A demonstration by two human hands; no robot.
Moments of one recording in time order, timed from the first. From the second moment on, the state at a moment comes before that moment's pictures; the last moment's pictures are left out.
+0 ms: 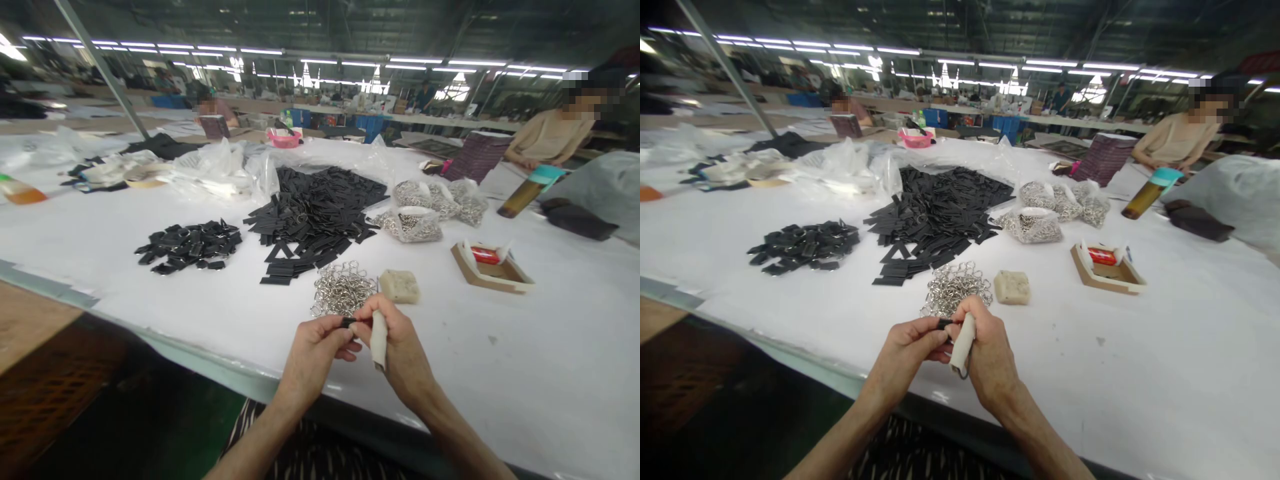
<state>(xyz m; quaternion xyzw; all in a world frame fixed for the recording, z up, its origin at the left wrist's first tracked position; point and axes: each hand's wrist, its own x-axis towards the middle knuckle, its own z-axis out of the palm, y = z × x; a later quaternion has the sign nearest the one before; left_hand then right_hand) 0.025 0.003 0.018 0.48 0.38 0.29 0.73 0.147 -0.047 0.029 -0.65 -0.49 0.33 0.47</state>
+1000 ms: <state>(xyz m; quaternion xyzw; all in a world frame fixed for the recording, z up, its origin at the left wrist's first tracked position) 0.032 0.018 0.003 0.41 0.42 0.32 0.75 0.148 -0.032 0.014 -0.67 -0.48 0.31 0.48</state>
